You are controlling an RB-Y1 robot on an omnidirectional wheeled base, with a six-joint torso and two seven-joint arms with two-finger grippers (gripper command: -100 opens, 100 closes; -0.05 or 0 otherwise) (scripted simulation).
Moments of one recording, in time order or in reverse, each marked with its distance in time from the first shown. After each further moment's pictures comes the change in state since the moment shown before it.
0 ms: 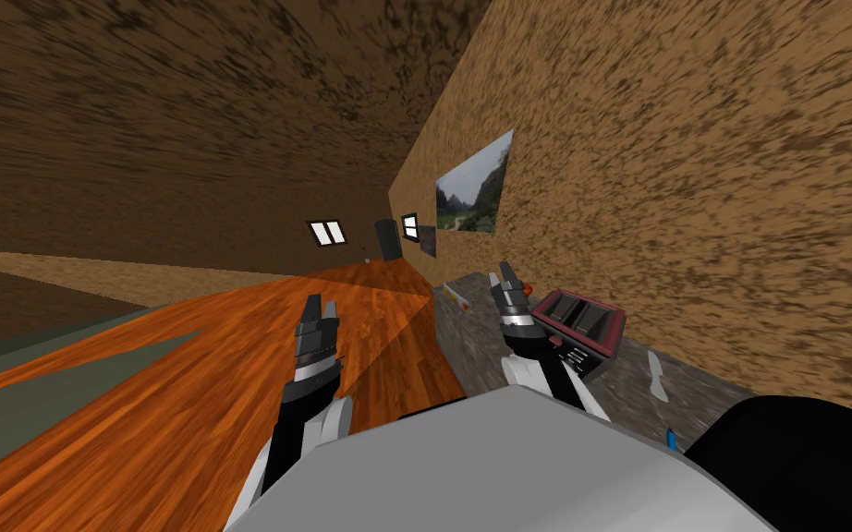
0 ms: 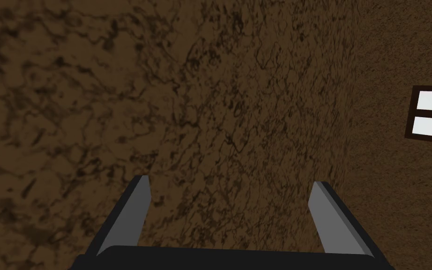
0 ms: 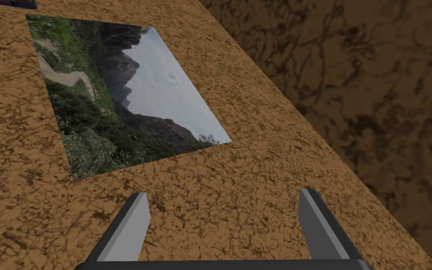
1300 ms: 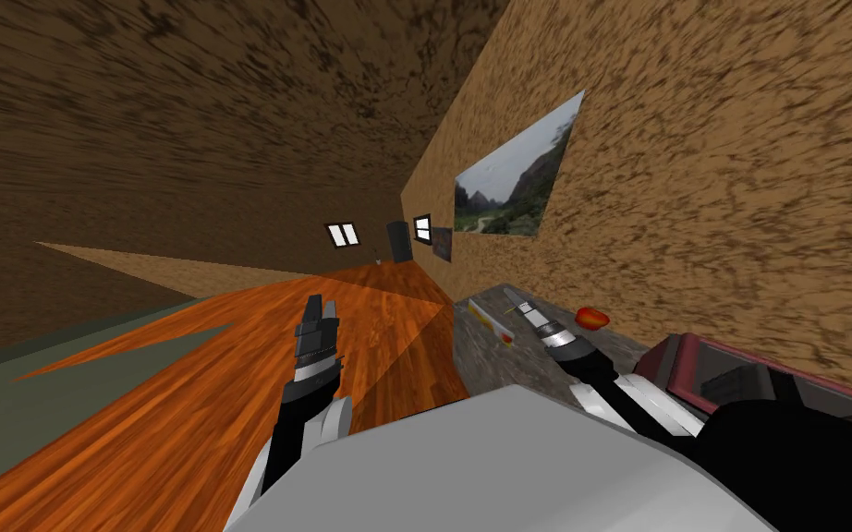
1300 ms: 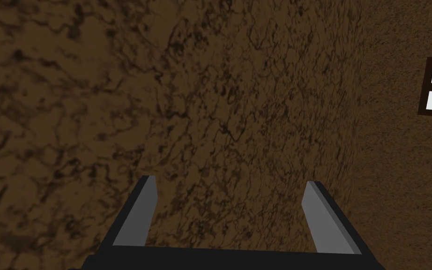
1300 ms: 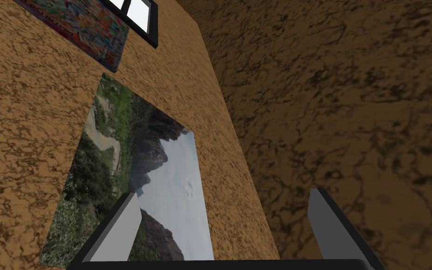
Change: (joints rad) left arm 0.000 0.000 0.000 0.000 0.000 0.000 0.000; right arm 0.200 -0.394 -0.280 0.142 0.249 -0.096 -0.139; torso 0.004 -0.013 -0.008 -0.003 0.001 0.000
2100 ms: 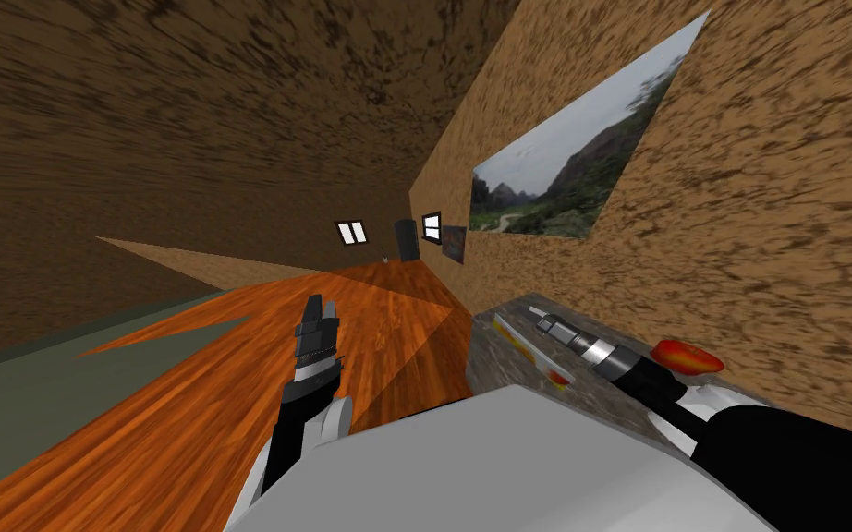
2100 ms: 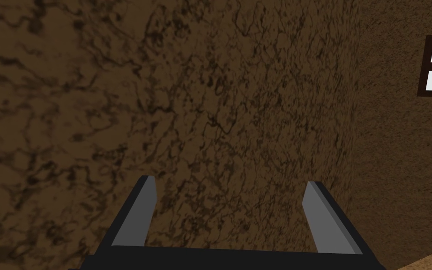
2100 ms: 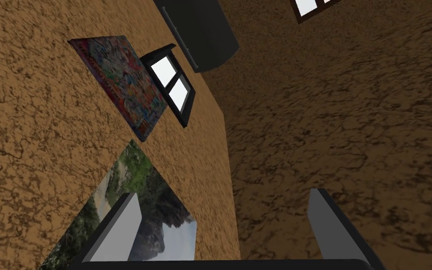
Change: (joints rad) left arm 0.000 0.000 0.000 0.000 0.000 0.000 0.000; right arm 0.157 -0.214 -0.170 0.137 0.204 -0.071 -0.140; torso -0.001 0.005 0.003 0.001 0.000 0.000
